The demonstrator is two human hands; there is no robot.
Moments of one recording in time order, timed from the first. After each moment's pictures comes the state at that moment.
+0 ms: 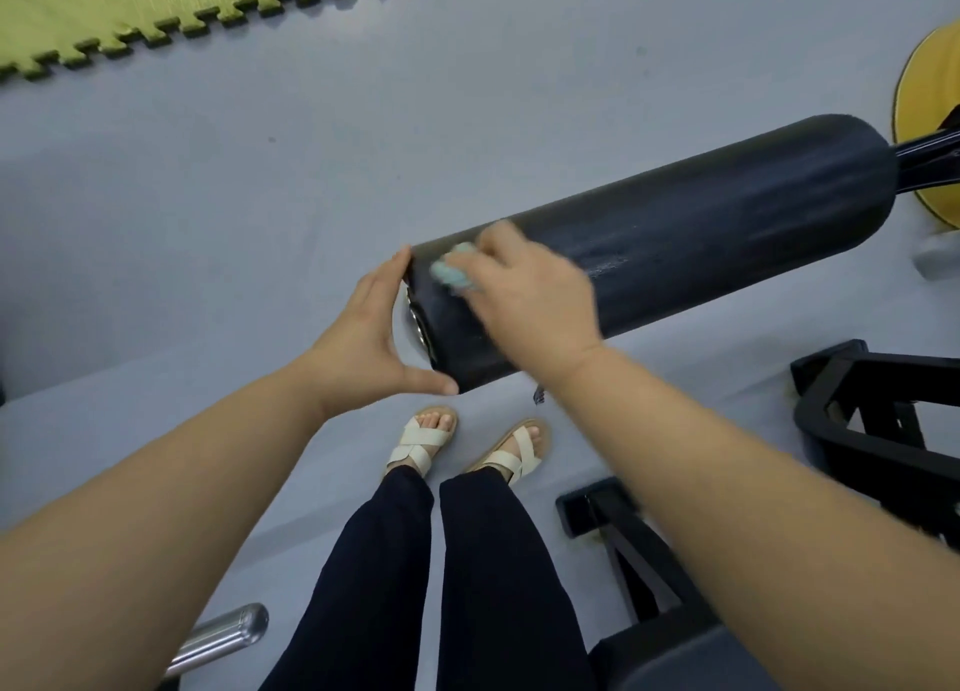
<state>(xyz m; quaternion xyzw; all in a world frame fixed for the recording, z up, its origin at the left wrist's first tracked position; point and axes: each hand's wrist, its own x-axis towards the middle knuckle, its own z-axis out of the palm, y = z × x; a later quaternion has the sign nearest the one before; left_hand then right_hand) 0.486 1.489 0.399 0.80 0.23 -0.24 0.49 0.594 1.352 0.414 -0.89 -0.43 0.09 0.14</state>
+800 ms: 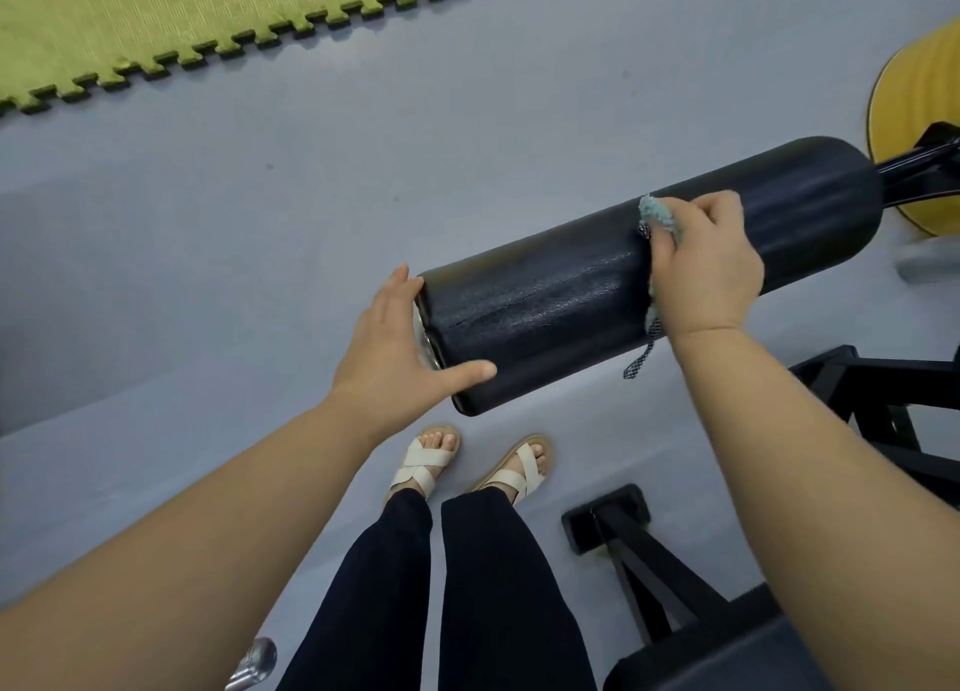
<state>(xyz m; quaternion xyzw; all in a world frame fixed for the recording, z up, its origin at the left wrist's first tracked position) 0.493 1.479 0.409 0.83 0.28 -0.17 0.45 0.670 1.288 0.408 -0.99 -0.11 -0.01 0.13</state>
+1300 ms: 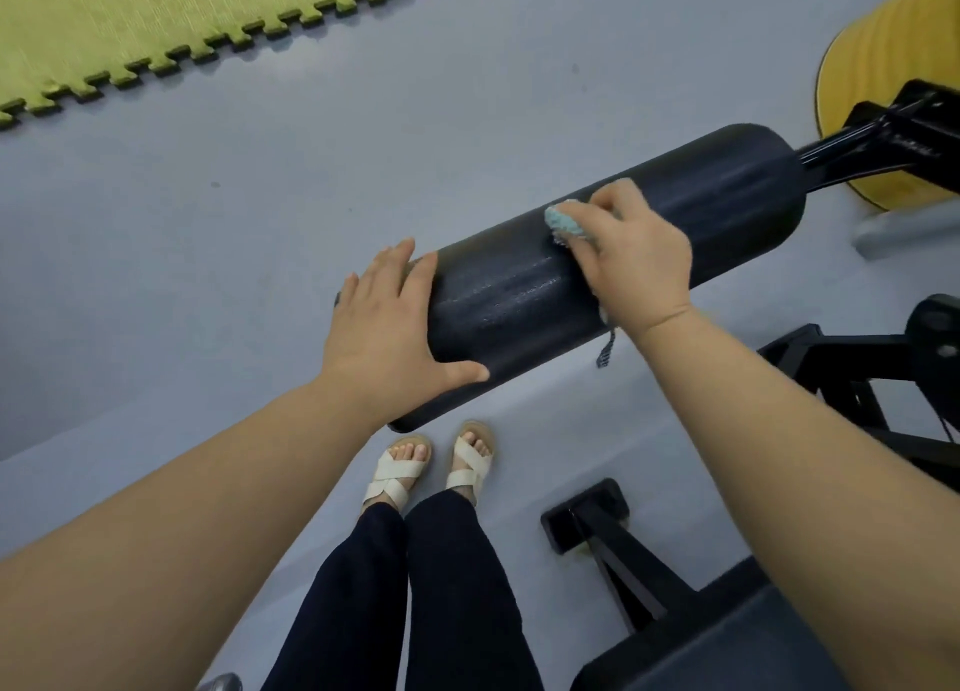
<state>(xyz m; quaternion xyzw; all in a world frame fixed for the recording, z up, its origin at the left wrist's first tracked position) 0.554 1.438 0.432 0.93 0.16 -0.23 0.25 0.694 1.261 0.406 -0.94 -0.31 -0.01 0.13</state>
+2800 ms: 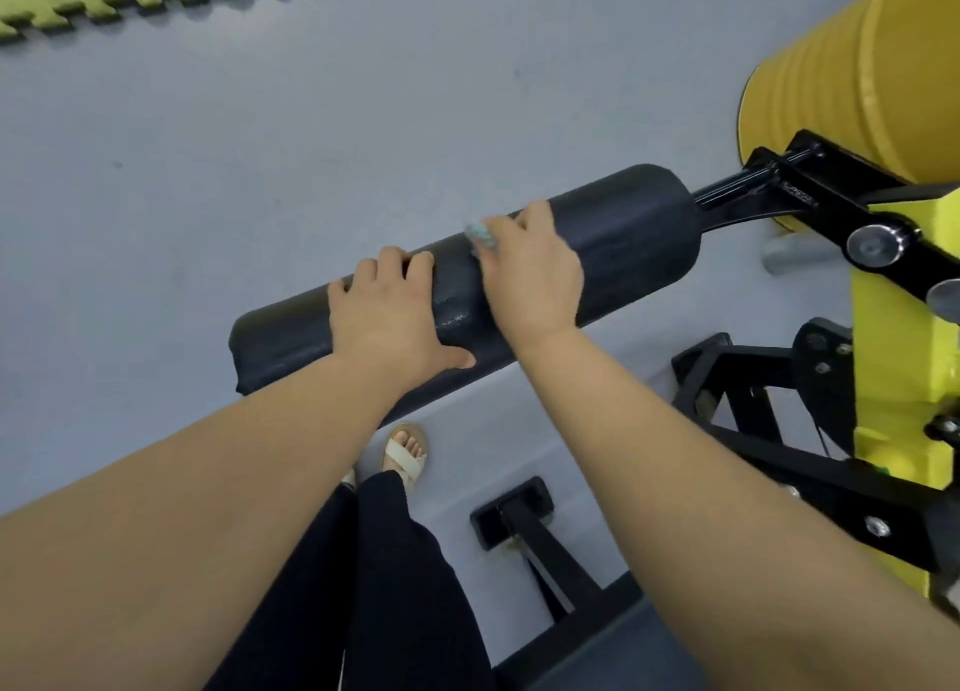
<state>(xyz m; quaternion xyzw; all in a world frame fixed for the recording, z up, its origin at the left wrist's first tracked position) 0.628 1.391 0.420 0.93 0.15 -0.26 0.21 0.706 1.286 0.418 -0.98 -0.16 0.11 0.04</state>
